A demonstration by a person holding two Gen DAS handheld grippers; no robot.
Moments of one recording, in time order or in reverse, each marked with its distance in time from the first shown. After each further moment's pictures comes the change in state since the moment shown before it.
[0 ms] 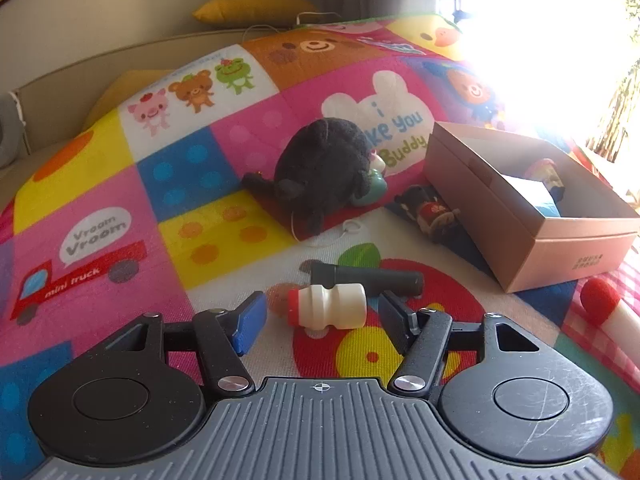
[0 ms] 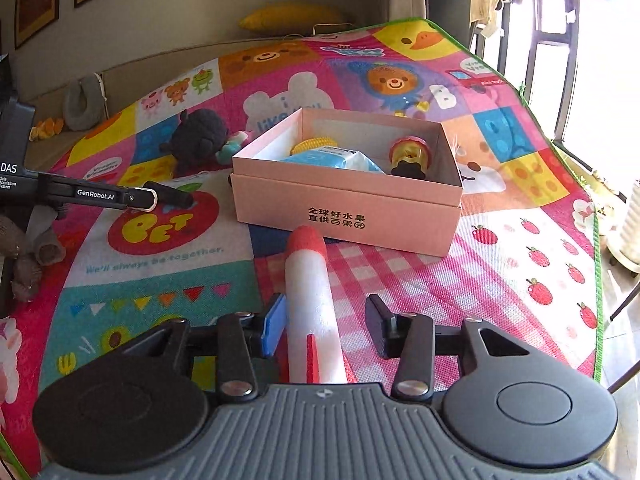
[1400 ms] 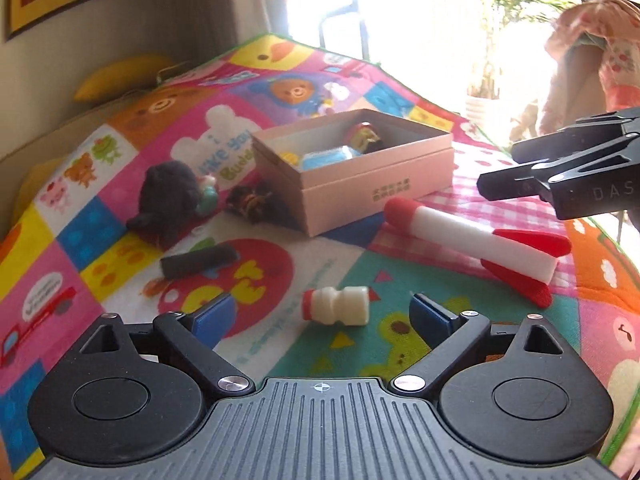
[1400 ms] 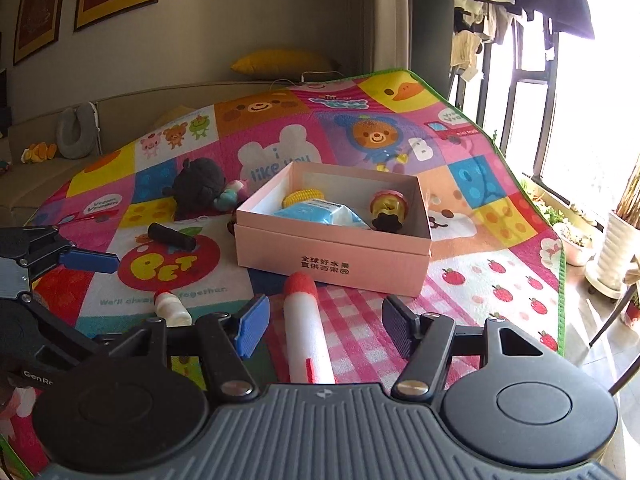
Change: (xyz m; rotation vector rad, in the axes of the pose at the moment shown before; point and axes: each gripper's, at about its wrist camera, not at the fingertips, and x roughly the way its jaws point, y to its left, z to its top) left arm -0.095 -0.084 -0.056 0.321 -0.060 -0.185; right arm -0.046 0.016 0.010 -0.027 -0.136 -0.044
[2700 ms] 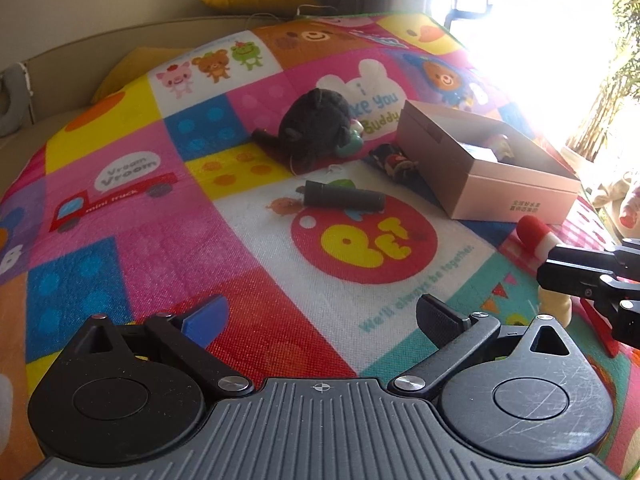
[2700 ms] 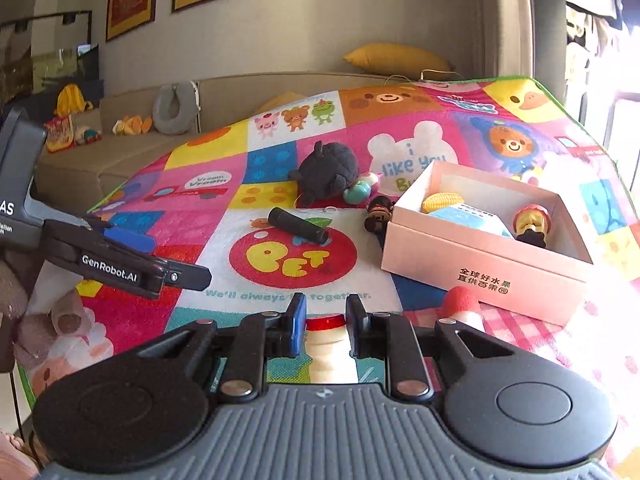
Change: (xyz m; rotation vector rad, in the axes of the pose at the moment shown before) left arm -0.003 0.081 -0.023 -0.352 0.089 0.140; right arm 0.035 0.065 -0.005 -0.095 0.005 0.284
